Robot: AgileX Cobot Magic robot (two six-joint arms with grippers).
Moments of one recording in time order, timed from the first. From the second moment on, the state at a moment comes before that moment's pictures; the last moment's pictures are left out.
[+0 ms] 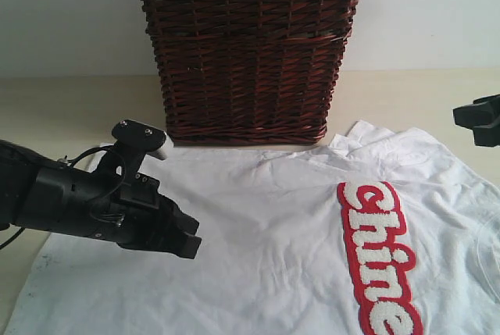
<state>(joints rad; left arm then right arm) -0.55 1.71 -0.69 -1.66 0.33 1.64 -0.32 1.59 -0.72 1.59 0.66 -2.10</state>
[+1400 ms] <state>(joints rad) -0.55 1.71 -0.69 -1.68 0.33 1.61 -0.10 2.31 -1.36 1.33 0.60 -1.52</state>
